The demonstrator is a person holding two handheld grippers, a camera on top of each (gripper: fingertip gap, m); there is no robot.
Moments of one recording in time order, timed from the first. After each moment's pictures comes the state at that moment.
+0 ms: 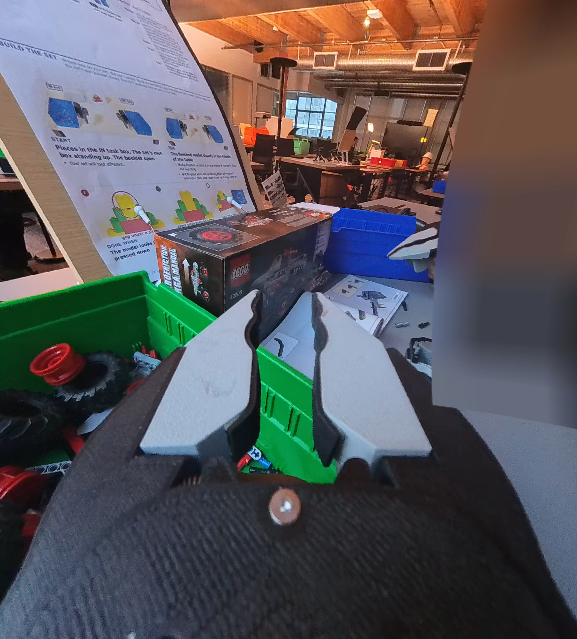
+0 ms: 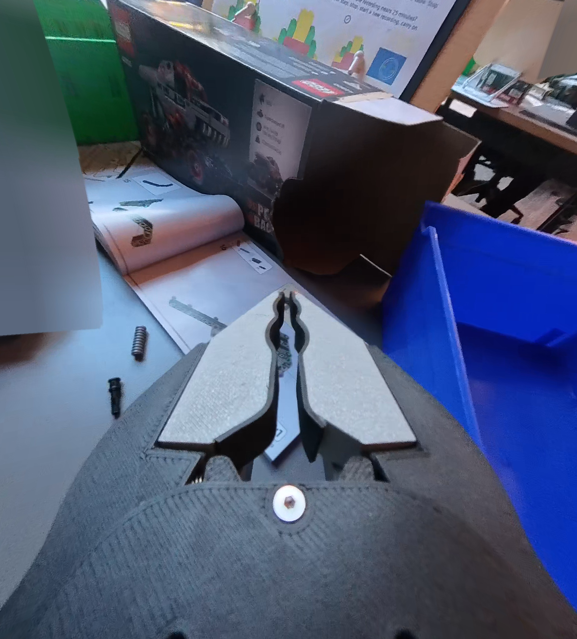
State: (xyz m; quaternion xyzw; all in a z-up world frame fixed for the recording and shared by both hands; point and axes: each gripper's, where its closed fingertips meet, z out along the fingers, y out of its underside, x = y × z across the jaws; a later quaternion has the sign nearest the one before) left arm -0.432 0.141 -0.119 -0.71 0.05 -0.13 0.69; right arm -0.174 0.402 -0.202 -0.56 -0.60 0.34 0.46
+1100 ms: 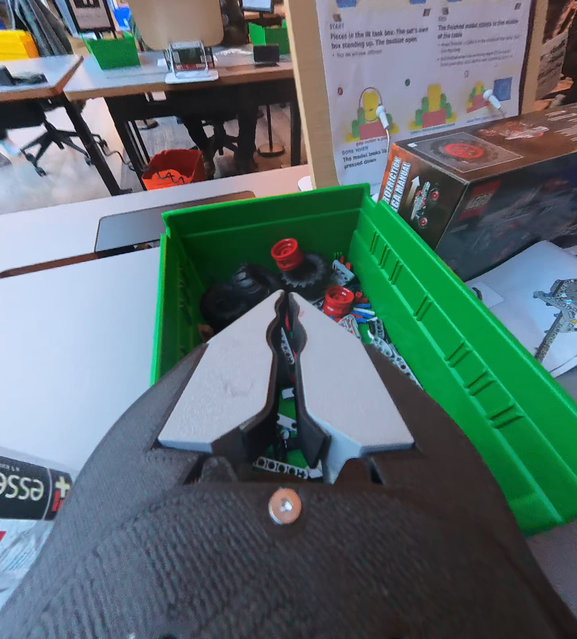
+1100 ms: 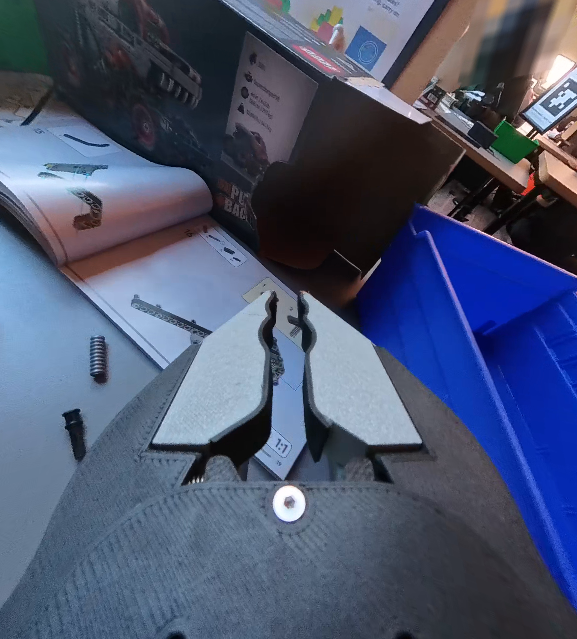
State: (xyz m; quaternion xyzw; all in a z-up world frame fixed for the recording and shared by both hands) left arm -0.555 0.100 -0.152 -0.80 -0.14 0.12 0.57; right arm -0.190 0.401 -0.216 -0.57 -0.59 0.23 0.52
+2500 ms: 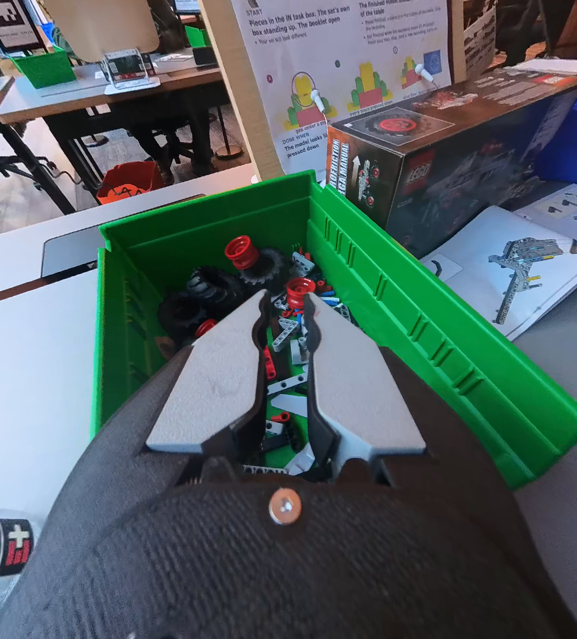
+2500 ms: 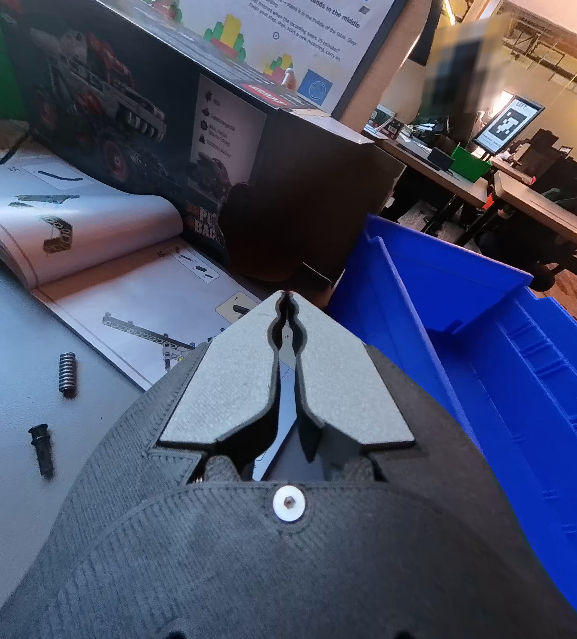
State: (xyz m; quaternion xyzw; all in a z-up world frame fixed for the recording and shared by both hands) left arm -0.528 0.111 -0.161 -0.81 -0.07 0.09 0.57; right arm -0.179 0.417 -0.200 -0.57 -0.55 0.24 0.56
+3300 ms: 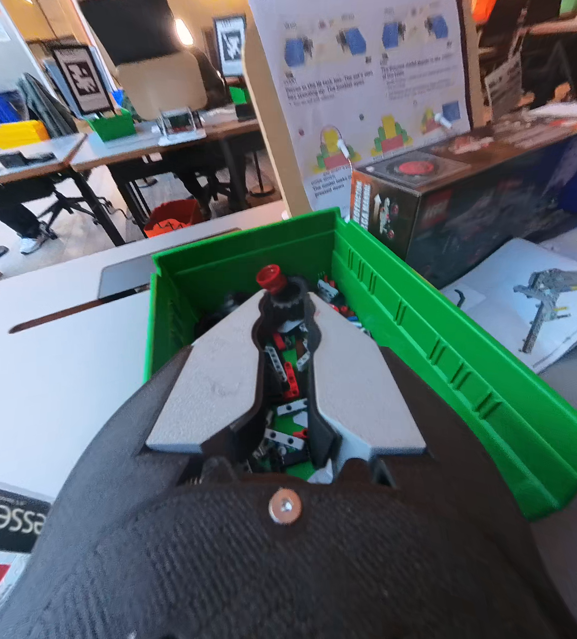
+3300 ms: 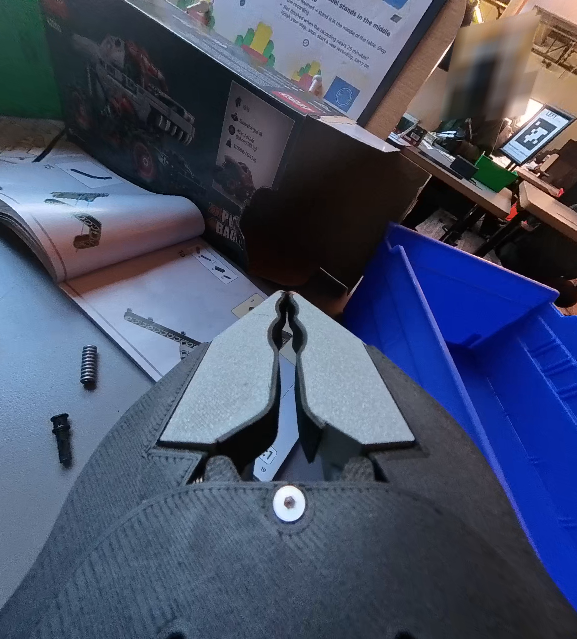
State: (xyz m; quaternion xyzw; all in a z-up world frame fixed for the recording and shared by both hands) left arm -0.538 0.100 -0.136 -0.78 -0.08 0.14 0.61; right arm -0.184 0.408 -0.202 -0.55 -0.57 0.25 0.55
